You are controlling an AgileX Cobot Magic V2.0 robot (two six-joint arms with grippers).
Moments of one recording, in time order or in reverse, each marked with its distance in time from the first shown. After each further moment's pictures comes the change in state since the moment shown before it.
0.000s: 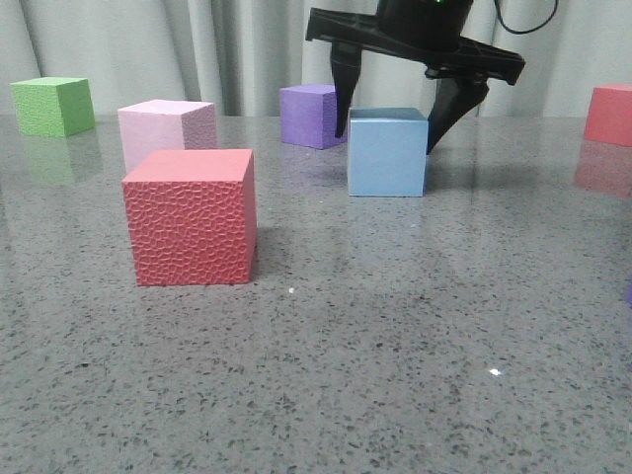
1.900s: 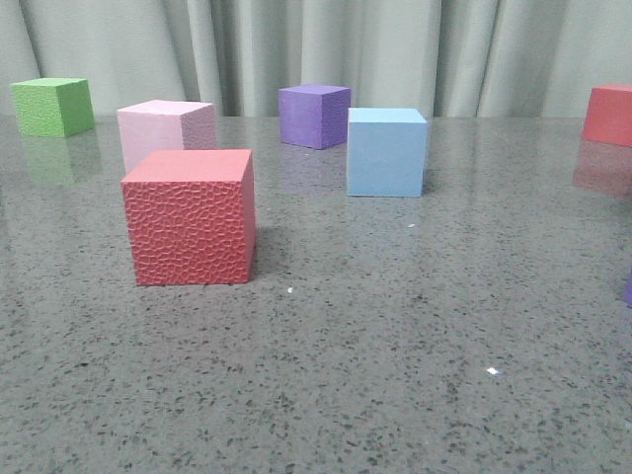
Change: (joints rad) left arm 0.000 0.000 0.000 0.000 0.000 0.000; right arm -0.339 -0.707 0.436 -0.130 0.030 -0.377
